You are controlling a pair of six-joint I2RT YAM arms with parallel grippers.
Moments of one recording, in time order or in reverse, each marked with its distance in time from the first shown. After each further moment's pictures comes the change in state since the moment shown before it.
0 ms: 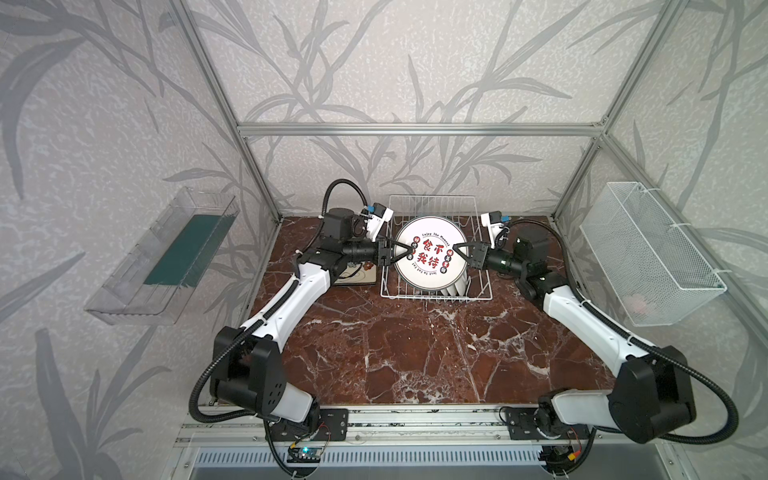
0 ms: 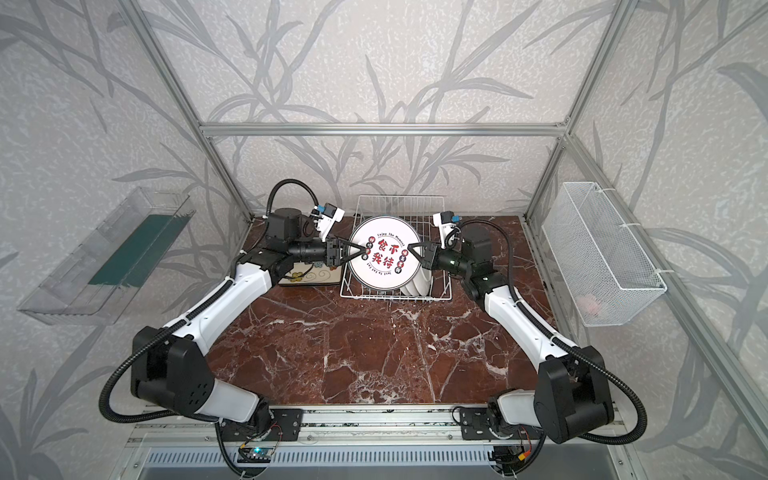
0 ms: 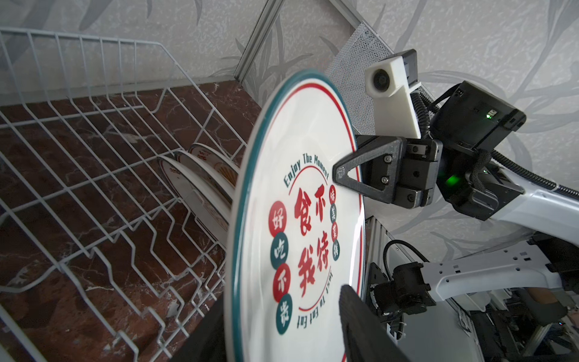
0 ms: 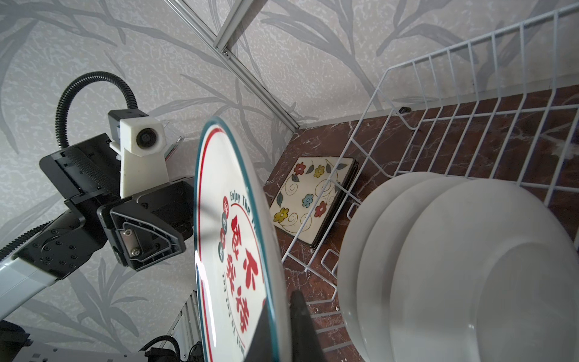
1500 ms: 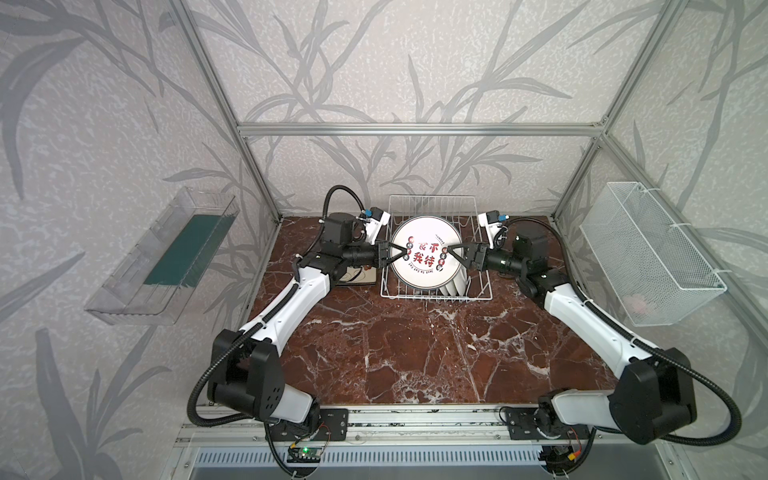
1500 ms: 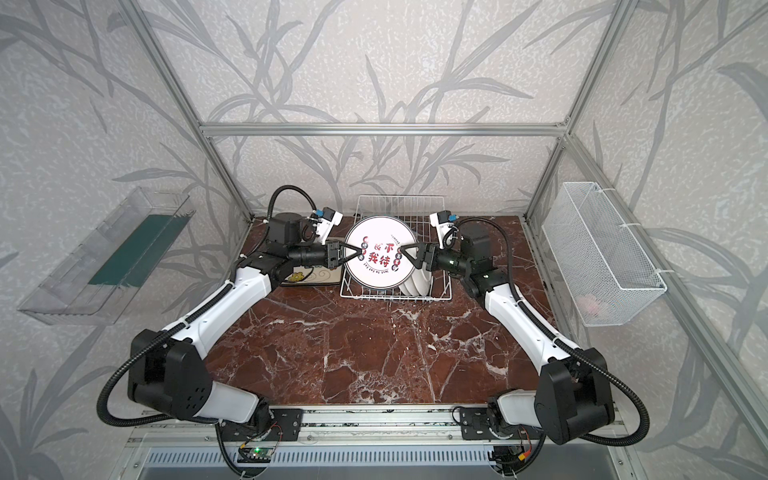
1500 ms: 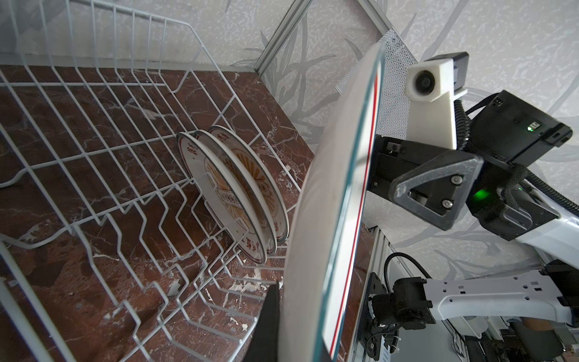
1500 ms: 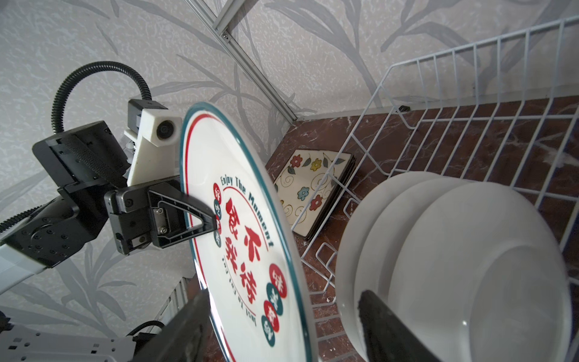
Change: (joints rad) left arm 0.005 -0.047 -0.065 0.024 -0.081 -0.116; right arm 0.009 -0.015 0.048 -0.134 0.009 -0.116
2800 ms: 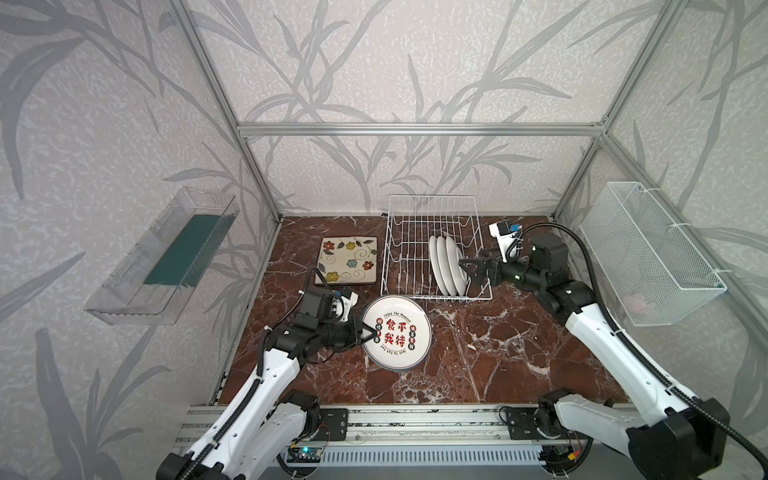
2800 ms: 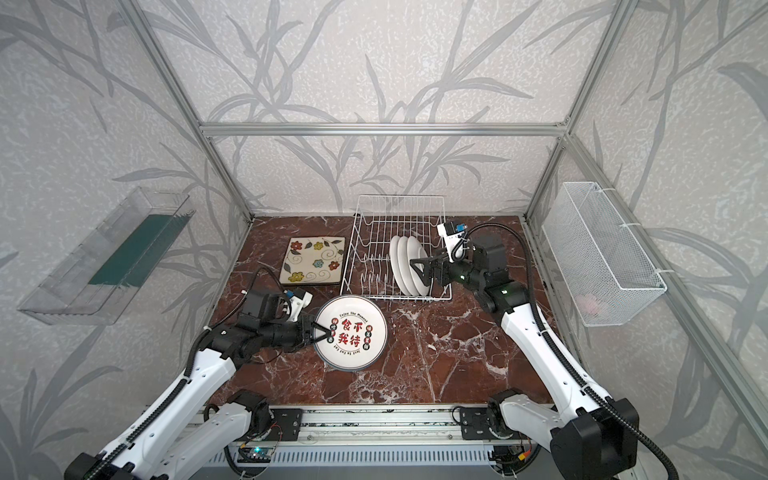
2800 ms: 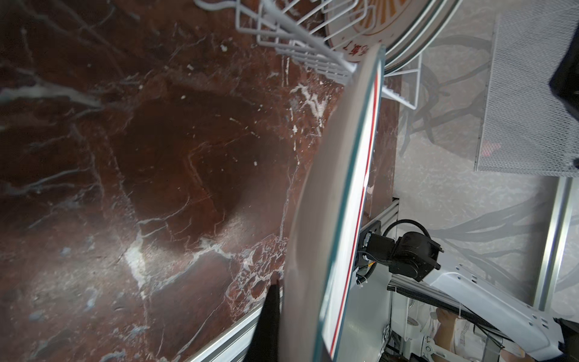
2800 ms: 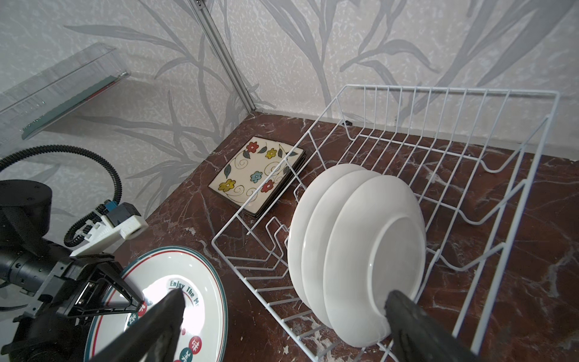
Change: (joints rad) left arm 0.004 -0.603 -0.584 -0.478 -0.178 -0.297; right arm 0.000 -0.204 -0.028 -0.251 0.172 -0.314
